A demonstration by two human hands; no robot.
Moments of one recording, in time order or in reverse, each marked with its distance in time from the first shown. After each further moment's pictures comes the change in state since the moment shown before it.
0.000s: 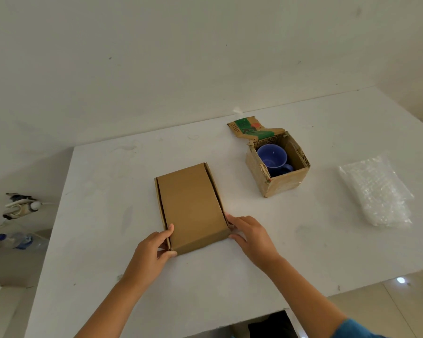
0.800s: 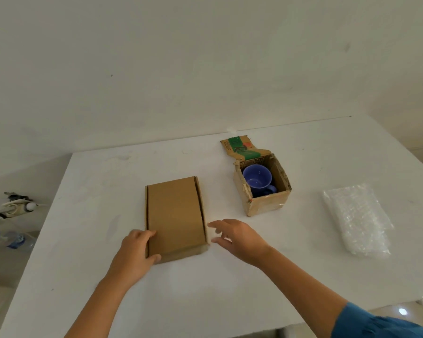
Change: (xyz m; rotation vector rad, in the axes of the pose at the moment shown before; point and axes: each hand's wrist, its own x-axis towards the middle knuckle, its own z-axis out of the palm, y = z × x) left_hand 0.018 0.037 -0.004 0.305 -0.032 -0.253; right_hand 0.036 -0.009 -0.066 -0.144 -0.276 -0.159
